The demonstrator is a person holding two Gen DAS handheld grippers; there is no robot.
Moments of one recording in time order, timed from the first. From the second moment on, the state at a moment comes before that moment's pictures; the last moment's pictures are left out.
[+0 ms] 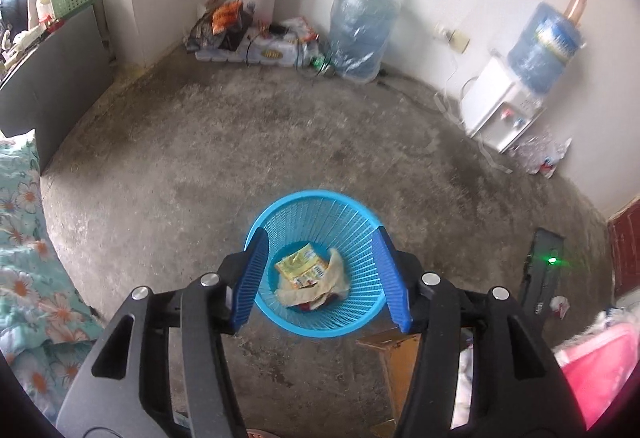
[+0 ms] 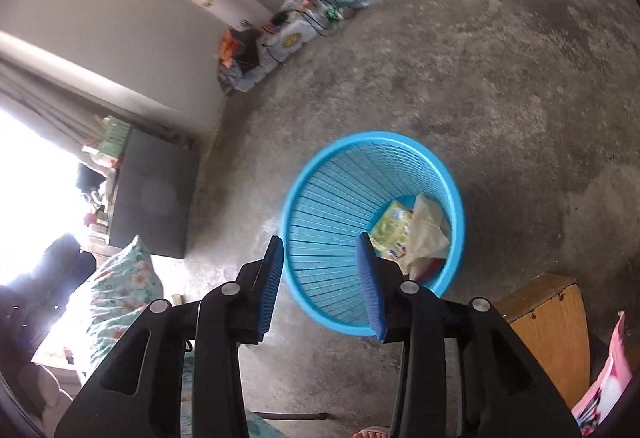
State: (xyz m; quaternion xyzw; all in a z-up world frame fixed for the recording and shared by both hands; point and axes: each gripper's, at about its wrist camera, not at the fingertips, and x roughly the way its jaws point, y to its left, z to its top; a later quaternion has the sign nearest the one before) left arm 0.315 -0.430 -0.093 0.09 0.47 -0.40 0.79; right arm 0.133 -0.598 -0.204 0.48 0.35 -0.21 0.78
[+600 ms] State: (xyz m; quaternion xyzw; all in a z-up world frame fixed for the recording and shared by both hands) left arm 0.214 -0.193 0.082 -0.04 0.30 -0.39 0.87; right arm 0.104 -0.417 -0.005 0.22 0.29 -0.17 0.92
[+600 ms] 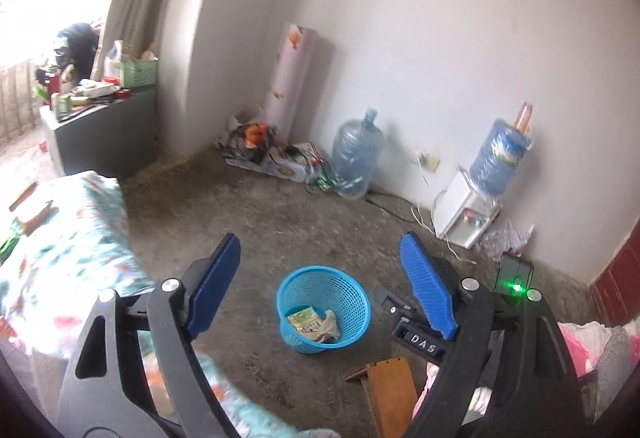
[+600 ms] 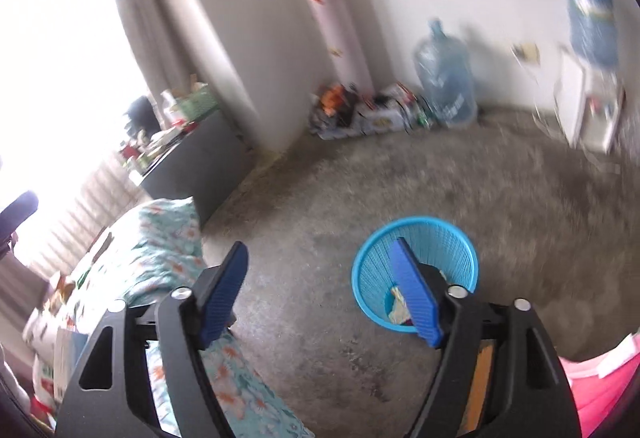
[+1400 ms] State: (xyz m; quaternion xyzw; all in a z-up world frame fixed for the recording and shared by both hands) left arm 0.121 0.069 0.088 -0.10 0.27 -0.15 0.95; right arm 0.094 -0.183 0.043 0.09 0.31 0.06 0.94
